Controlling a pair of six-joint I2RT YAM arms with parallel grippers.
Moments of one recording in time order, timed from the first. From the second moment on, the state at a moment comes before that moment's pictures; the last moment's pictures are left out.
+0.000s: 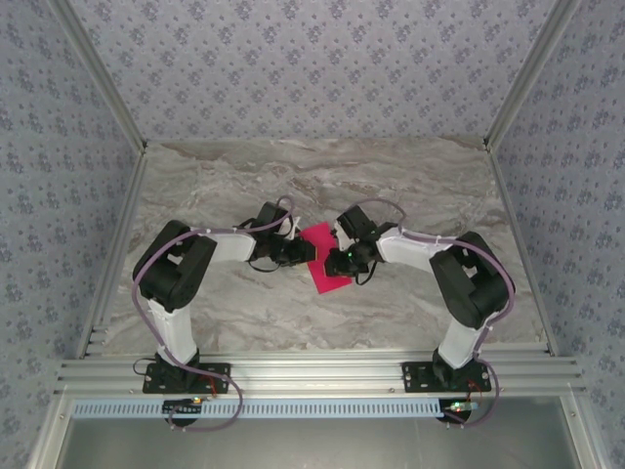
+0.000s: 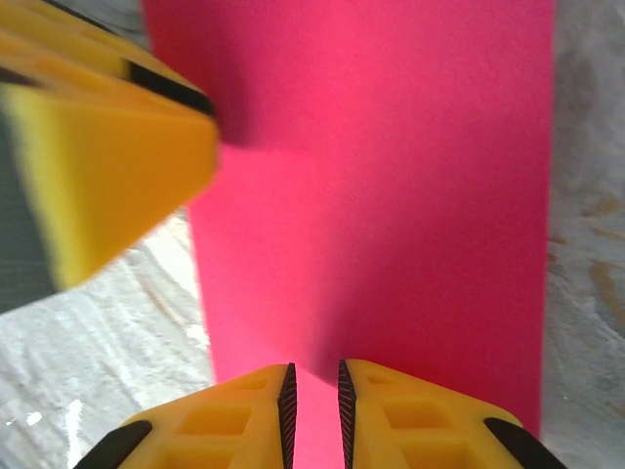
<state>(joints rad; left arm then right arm) -0.57 1.89 0.96 0.00 0.58 -0.64 0.62 1.76 0.98 -0.42 -0.37 0.47</state>
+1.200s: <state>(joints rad) -0.51 1.99 1.17 -0.16 0.52 -0.56 0.61 1.79 1.00 -0.46 -0.34 0.46</state>
